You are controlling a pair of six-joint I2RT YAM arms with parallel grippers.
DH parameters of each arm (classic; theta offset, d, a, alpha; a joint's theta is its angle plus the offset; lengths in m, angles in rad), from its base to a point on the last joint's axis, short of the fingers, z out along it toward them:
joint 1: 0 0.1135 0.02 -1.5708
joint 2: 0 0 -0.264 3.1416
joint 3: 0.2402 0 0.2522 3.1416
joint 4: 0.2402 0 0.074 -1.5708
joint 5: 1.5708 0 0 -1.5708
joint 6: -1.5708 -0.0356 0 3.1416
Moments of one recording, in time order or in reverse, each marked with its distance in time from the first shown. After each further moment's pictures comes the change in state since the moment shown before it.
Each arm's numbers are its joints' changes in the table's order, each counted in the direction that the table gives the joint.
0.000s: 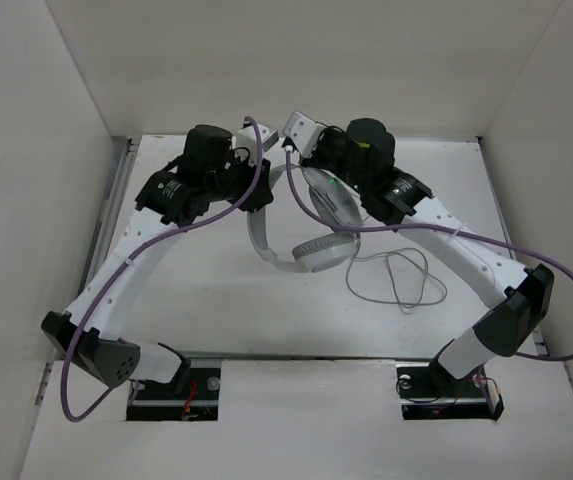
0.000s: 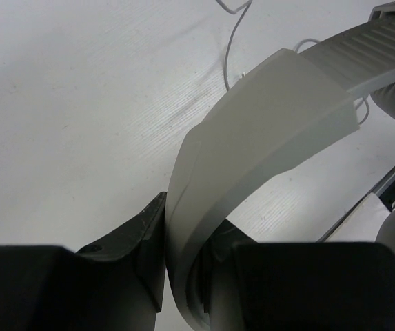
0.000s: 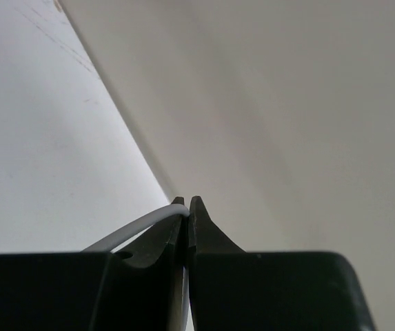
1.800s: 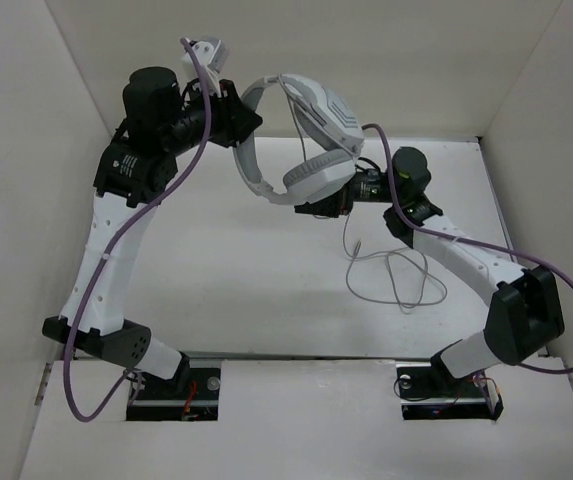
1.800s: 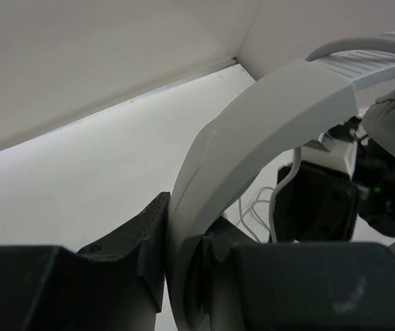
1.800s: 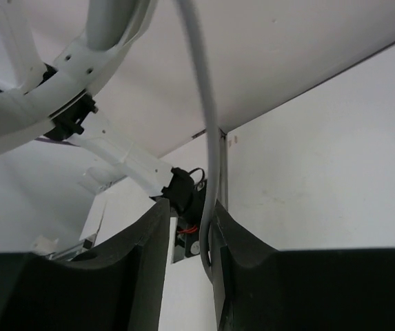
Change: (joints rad) left arm 0.144 0.100 0.421 -0.113 0.099 0.193; right arm -0.238 -0.082 -0.452 -0.654 -1.162 -1.633
